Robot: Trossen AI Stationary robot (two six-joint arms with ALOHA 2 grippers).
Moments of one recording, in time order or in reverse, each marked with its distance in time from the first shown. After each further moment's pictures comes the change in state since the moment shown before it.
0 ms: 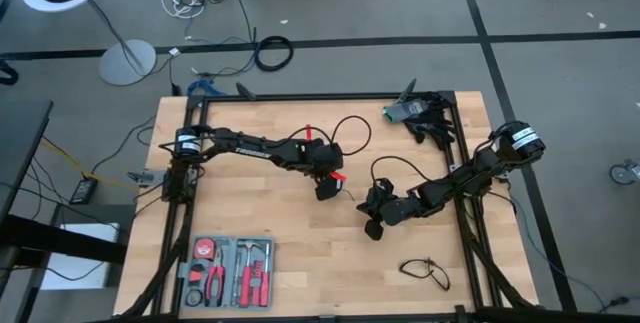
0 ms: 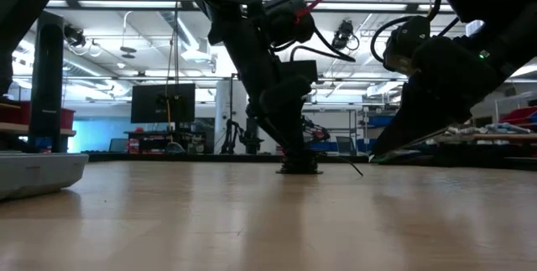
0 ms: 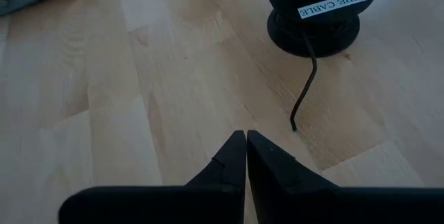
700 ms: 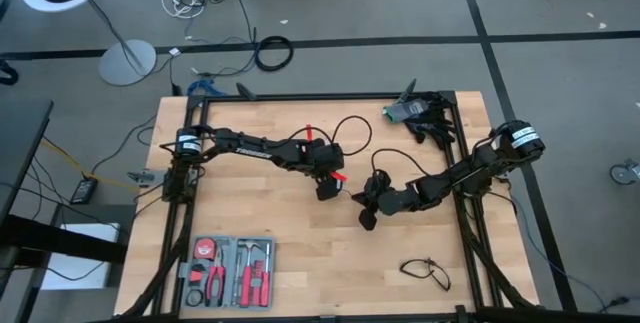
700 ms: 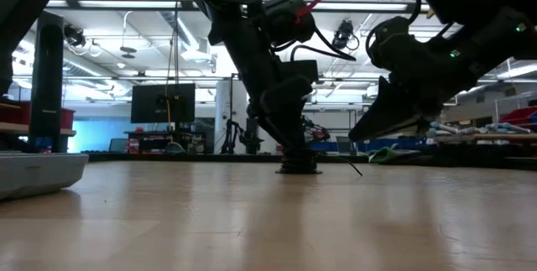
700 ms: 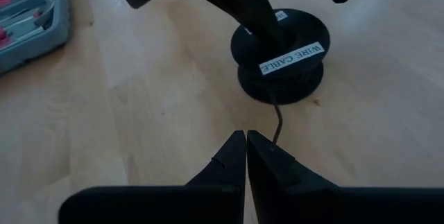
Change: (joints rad) left arm 0.000 -0.001 -0.001 0.011 -0.003 0.000; right arm -0.077 0.000 0.000 0.088 0.029 0.000
